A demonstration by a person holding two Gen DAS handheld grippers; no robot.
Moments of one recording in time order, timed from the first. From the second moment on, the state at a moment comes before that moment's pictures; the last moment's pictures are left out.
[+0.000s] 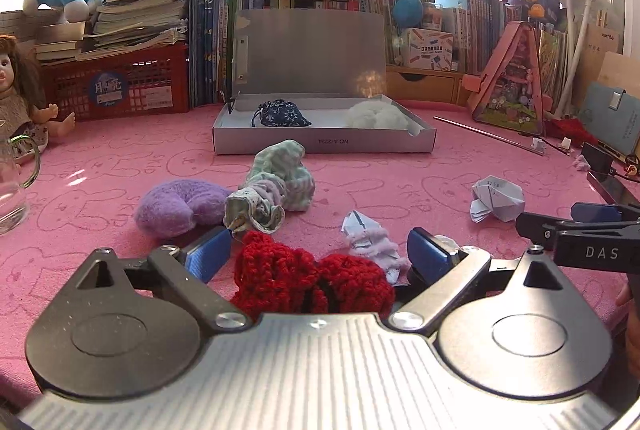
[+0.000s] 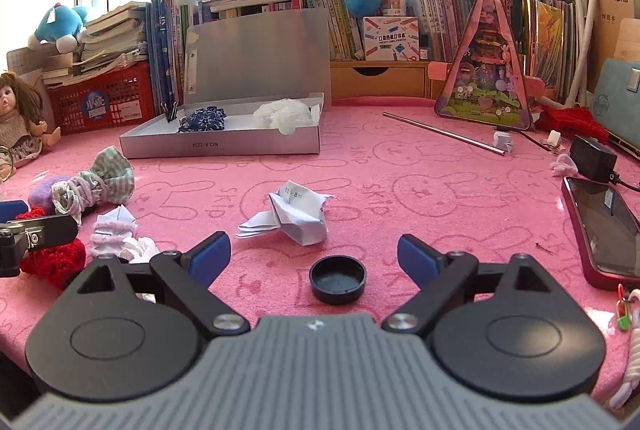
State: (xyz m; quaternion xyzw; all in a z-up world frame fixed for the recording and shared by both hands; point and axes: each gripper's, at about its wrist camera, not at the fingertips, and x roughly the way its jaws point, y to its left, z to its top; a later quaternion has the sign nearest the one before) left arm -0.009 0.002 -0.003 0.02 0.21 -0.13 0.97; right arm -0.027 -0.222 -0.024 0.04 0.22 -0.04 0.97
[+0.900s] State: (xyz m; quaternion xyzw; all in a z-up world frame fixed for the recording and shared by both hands) left arm 0.000 0.007 -0.031 0.00 0.24 -0.12 0.96; right arm -0.018 -0.224 -0.045 0.02 0.24 -0.07 0.97
